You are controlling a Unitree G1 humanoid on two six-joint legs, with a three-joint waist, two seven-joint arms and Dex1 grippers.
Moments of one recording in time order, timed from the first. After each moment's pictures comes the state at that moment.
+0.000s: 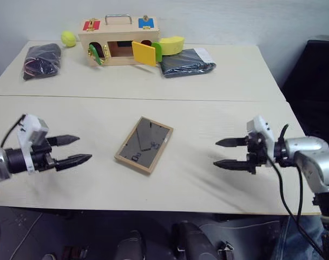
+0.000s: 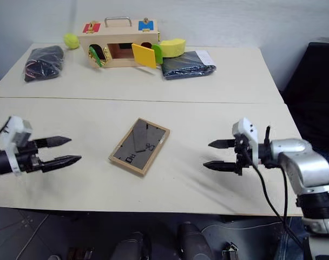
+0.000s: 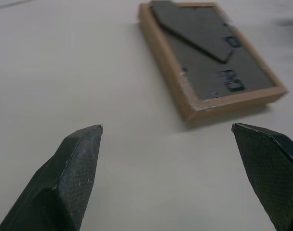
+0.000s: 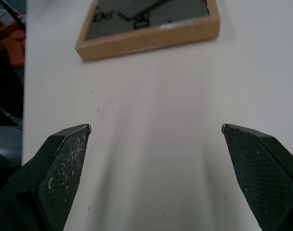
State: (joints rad) left arm -0.17 1.05 0.38 -0.03 -0.59 0.60 -1.10; right arm -0.46 -0.86 -0.01 -0.03 0.55 0.64 1.31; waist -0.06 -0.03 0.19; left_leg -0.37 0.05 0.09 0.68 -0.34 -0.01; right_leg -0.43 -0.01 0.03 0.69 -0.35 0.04
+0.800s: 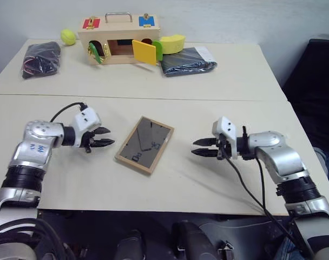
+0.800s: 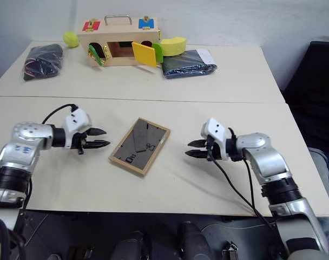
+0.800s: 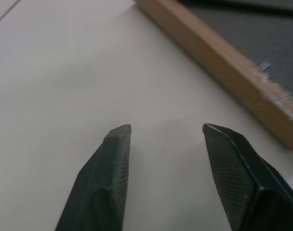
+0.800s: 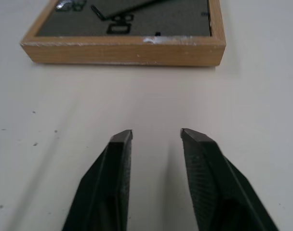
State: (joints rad) left arm -0.69 0.81 -0.12 0.48 -0.09 0.18 -1.06; right arm -0.61 -0.62 0.20 0.16 0.26 0.39 1.14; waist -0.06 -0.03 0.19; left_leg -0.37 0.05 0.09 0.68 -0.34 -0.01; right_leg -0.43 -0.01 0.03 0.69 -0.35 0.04
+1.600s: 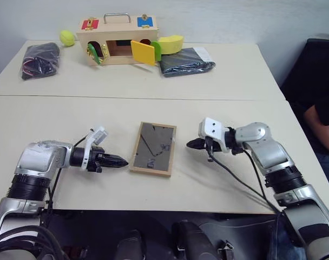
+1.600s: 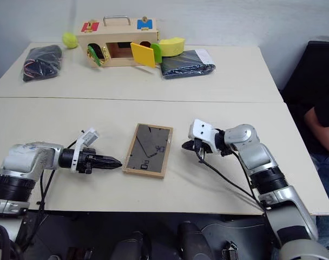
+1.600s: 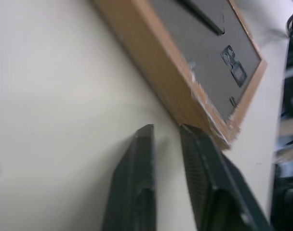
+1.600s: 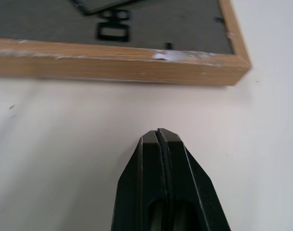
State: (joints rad) left arm -0.59 0.79 -0.03 0.21 -0.45 1.20 -1.18; right arm -0.71 -0.60 0.31 0.20 0.05 0.20 1.19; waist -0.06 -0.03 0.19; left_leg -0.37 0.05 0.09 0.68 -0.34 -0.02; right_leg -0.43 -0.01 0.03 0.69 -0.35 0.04
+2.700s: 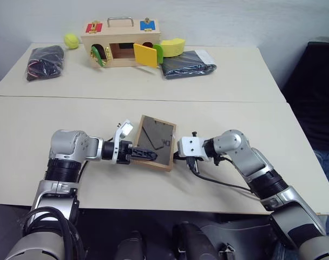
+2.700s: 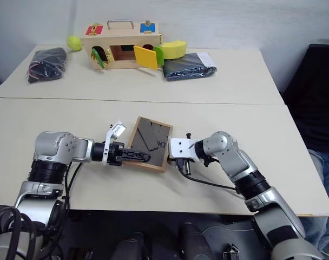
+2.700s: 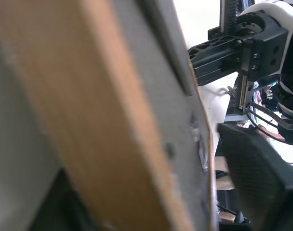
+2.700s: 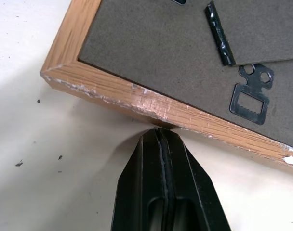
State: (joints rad) left arm -0.76 0.54 -0.01 0.27 -0.58 1.48 -0.95; right arm -0.69 -0.50 0.41 0.18 -0.10 0.07 1.14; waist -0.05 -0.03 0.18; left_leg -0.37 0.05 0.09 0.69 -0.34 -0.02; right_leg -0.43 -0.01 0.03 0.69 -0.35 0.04
